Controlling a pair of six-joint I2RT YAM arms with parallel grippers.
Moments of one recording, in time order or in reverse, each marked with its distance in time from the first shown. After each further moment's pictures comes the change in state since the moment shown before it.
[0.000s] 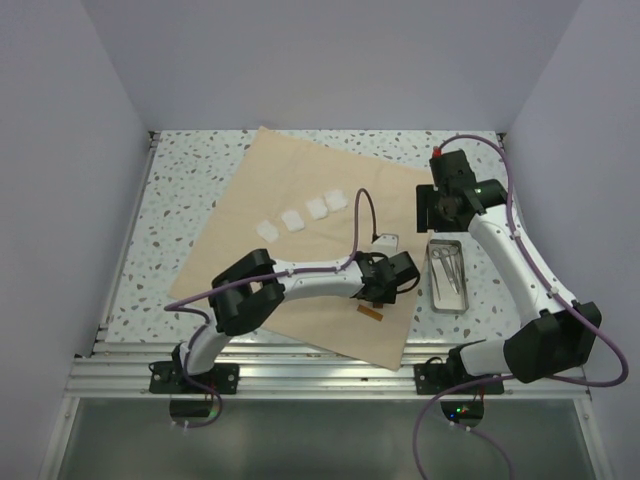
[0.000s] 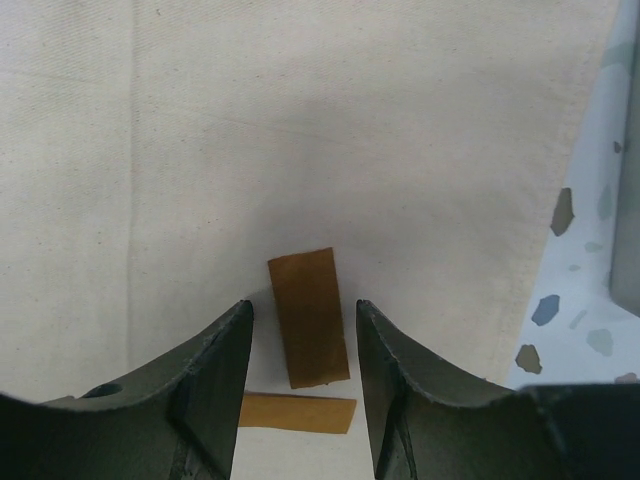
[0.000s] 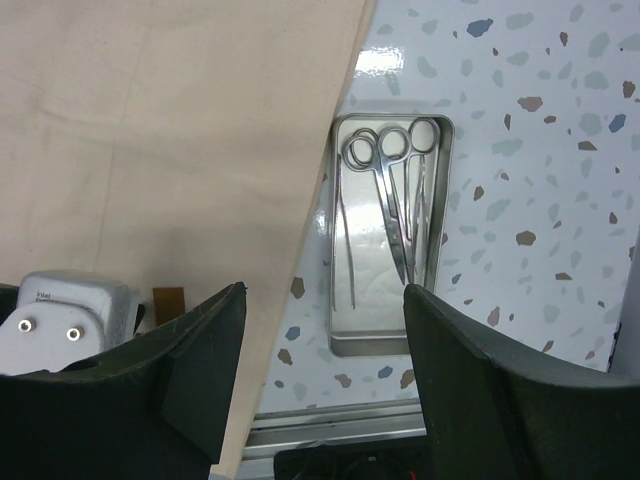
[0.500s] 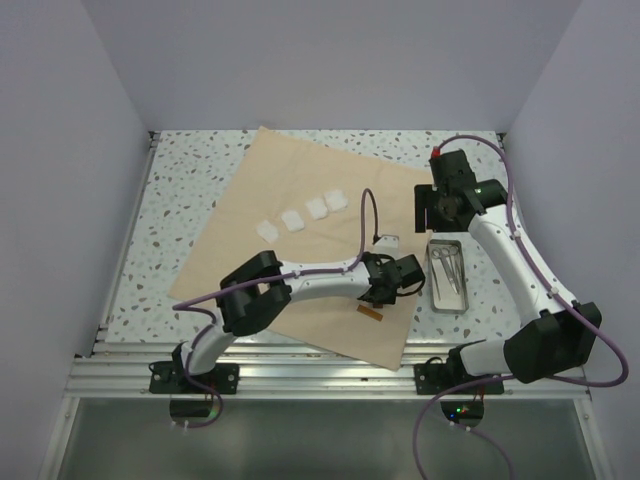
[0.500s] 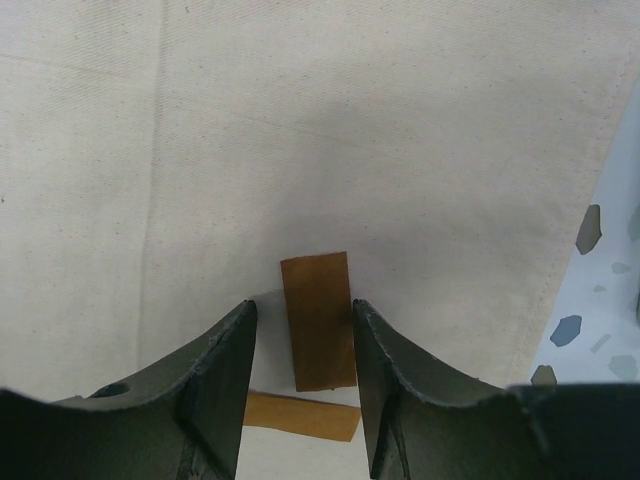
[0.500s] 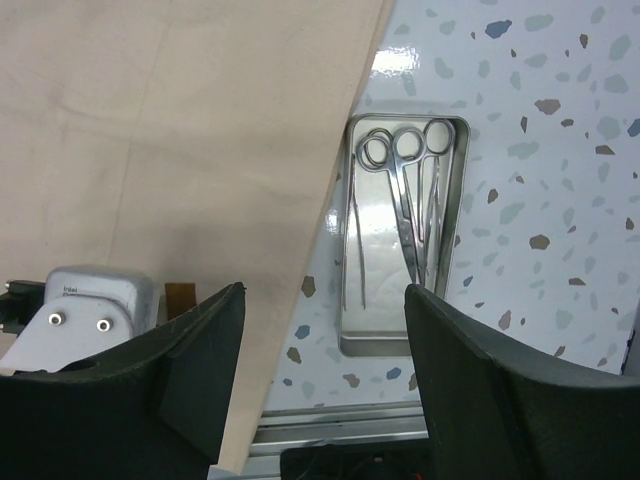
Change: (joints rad) left arm -0.015 0.054 0.076 -0.111 -0.064 -0.043; right arm 0.000 -0.001 0.000 0.004 -0.032 -0.001
